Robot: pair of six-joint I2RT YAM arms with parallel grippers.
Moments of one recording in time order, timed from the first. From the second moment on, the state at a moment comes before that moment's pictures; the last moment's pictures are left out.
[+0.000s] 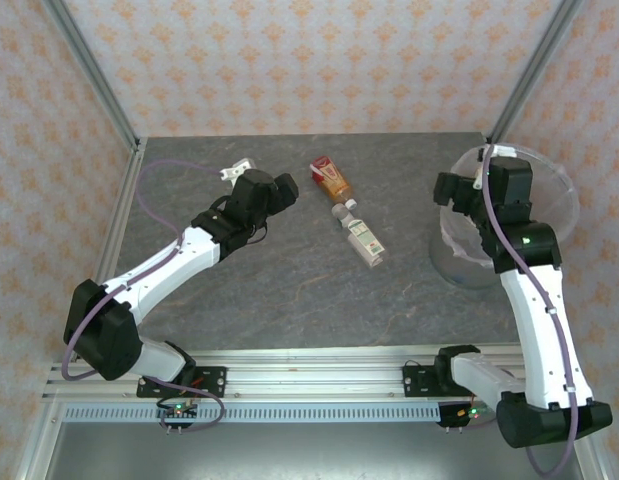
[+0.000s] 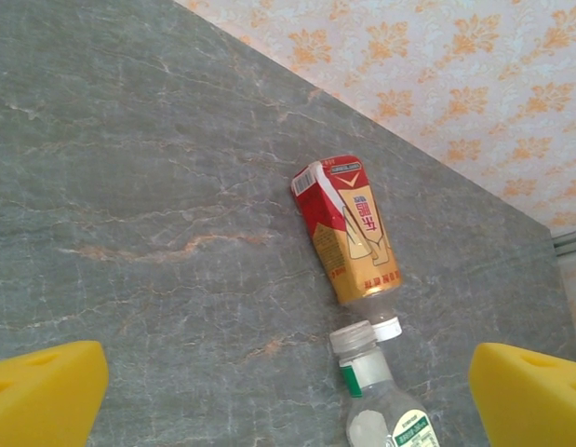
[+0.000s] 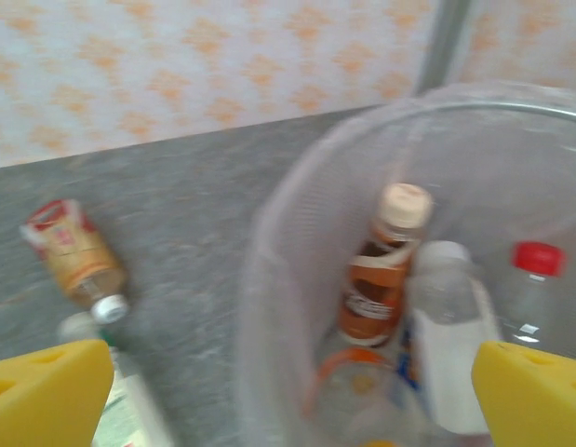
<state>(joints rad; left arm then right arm) -0.53 1.42 1.12 -0.29 -0.33 -0.88 0.12 1.02 1.33 -0.83 0.15 0.17</state>
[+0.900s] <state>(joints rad) -0.53 1.29 1.00 -0.21 -0.28 -0.85 0.48 1.52 1.28 -0.72 0.16 0.23</state>
